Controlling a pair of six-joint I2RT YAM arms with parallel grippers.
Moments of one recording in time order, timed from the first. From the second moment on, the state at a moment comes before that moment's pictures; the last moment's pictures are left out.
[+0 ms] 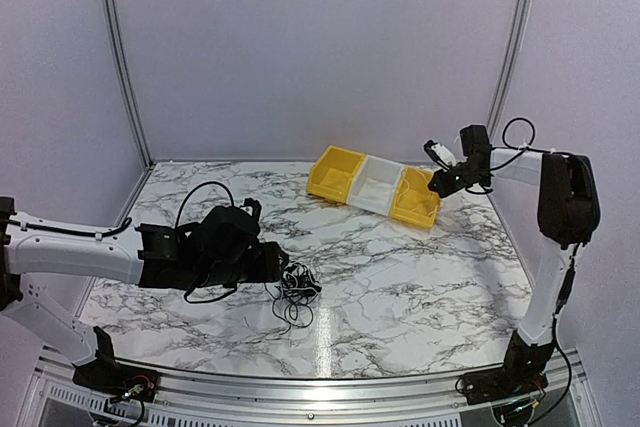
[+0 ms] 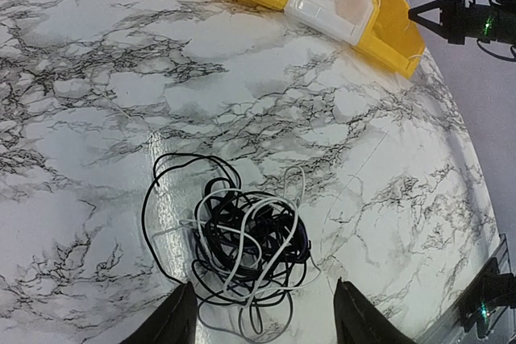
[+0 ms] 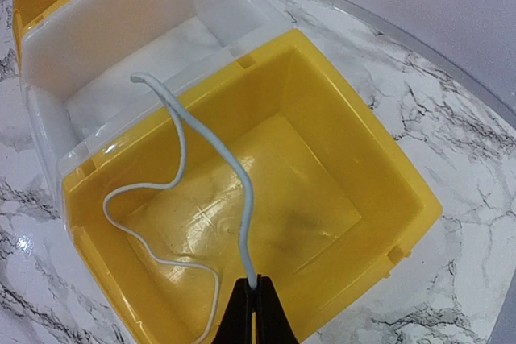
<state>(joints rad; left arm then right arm) -1.10 1.41 0.89 -0.21 -0.34 -0.85 0.05 1.98 1.48 -0.38 -0.33 -0.37</state>
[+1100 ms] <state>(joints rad) -1.11 1.50 0.94 -0.21 -0.32 -0.80 0.02 1.89 1.46 -0.81 -0.35 -0.87</state>
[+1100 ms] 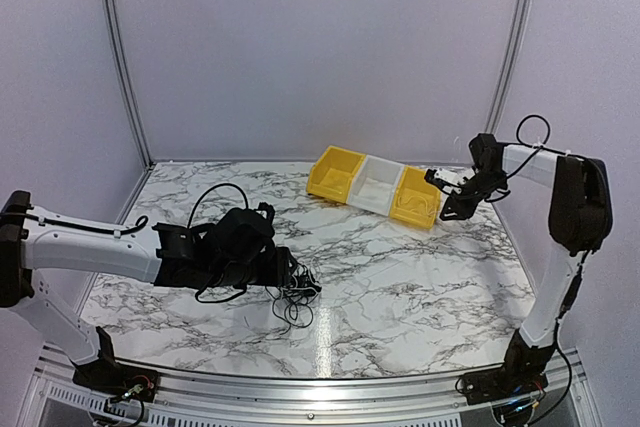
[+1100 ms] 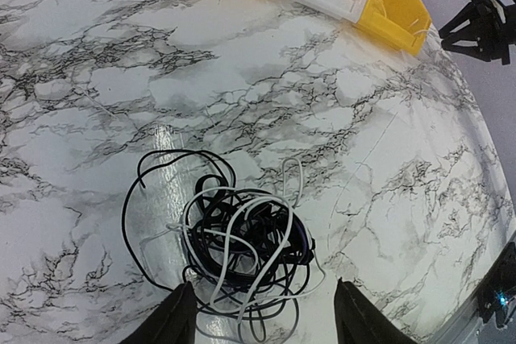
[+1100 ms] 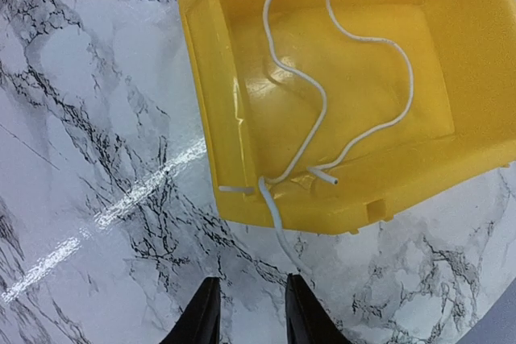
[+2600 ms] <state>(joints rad) -1.11 1.52 0.95 -0.21 -0.31 -0.81 0.04 2.02 1.54 -0.79 -0.29 -1.01</state>
